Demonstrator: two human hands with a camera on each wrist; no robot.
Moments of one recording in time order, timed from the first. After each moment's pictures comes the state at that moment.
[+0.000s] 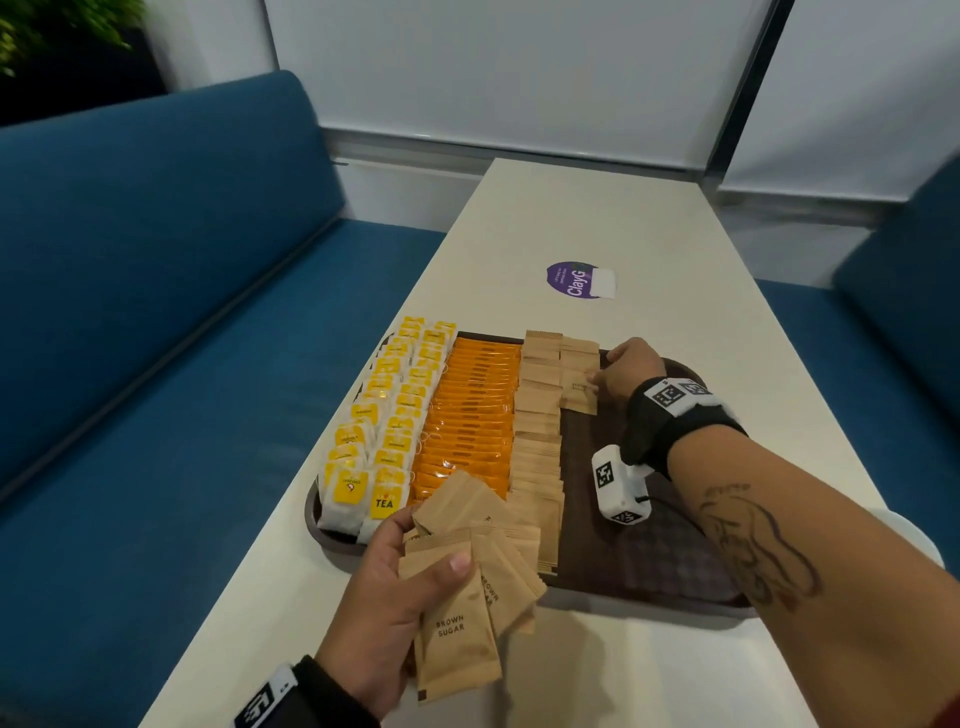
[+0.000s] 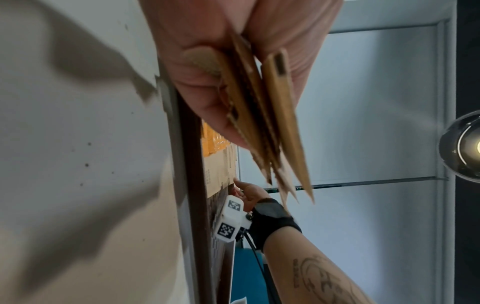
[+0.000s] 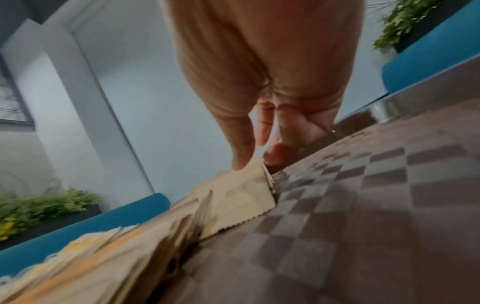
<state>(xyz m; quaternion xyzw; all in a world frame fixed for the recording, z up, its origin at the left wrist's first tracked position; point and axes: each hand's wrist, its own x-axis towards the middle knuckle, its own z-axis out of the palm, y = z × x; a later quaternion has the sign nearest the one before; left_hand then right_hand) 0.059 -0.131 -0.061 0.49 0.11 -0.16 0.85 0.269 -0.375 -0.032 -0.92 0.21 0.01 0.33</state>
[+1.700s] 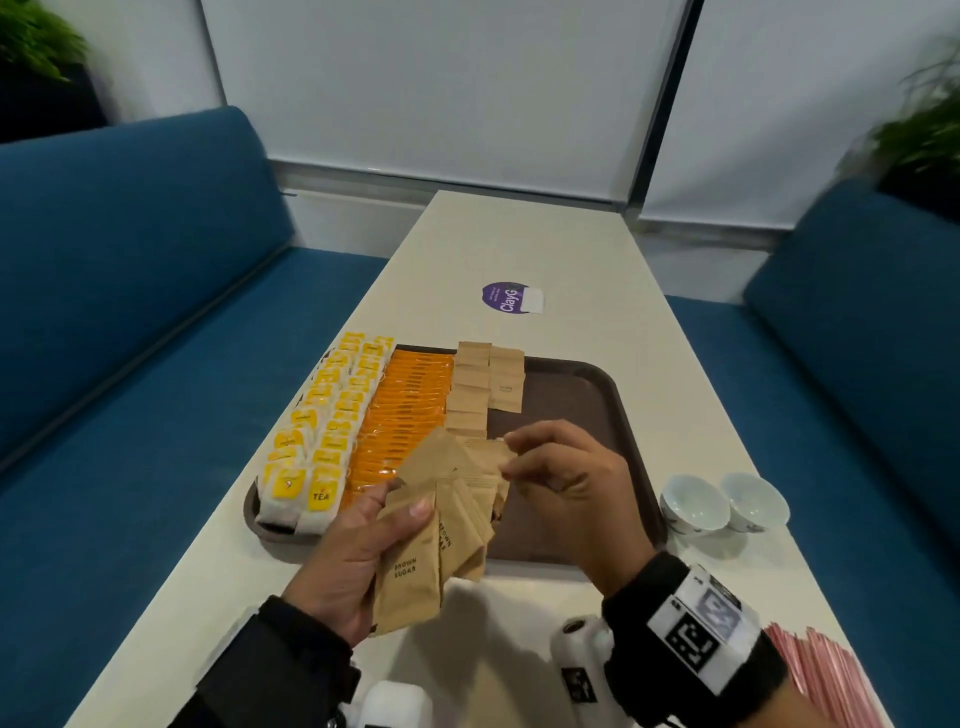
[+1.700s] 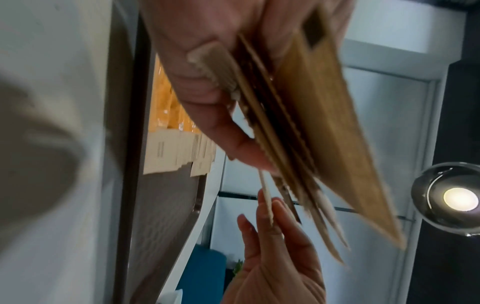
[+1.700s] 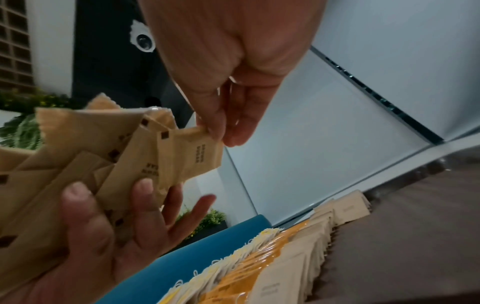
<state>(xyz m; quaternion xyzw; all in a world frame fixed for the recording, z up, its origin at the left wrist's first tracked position) 0.059 -0.160 -0.033 0.41 0.04 -0.22 0.89 0.066 -0.357 -0.014 -0.84 -0.20 -0.26 0.42</state>
